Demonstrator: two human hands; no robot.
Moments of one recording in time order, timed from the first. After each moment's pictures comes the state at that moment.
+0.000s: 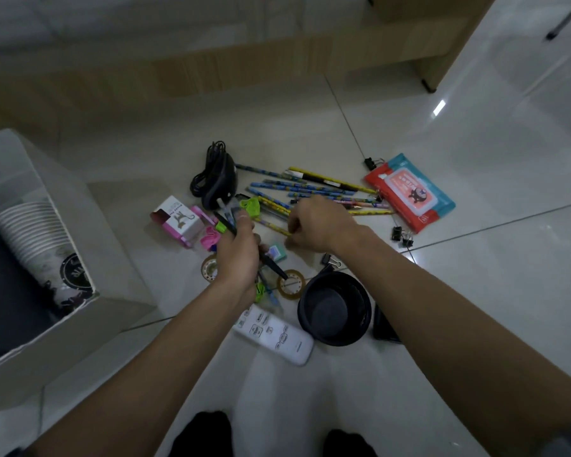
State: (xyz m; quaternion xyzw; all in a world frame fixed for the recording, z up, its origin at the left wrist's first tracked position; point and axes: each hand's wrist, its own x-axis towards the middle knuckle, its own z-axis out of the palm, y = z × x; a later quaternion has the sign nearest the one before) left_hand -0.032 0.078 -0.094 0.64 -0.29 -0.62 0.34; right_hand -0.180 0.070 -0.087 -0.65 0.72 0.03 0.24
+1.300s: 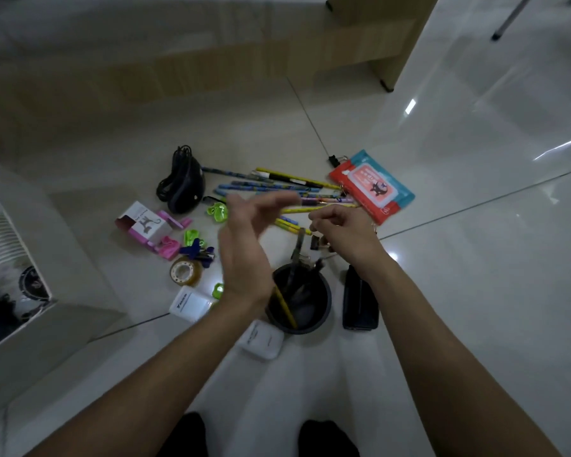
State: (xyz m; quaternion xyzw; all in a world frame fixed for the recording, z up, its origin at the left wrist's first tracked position) left_hand -0.071 0.124 -0.054 0.35 -0.51 -0.61 0.49; right_hand -0.236 0.155 -0.098 -0.32 0.75 -0.42 0.39
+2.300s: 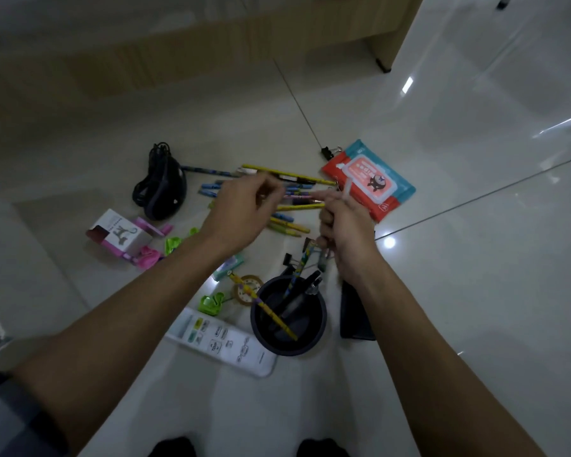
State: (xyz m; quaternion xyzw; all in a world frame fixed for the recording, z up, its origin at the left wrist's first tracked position) left_hand -0.097 0.028 -0.093 0.35 -0.85 -0.35 0.19; right_hand -0.236 0.136 -0.109 -0.08 0.63 -0.61 0.46
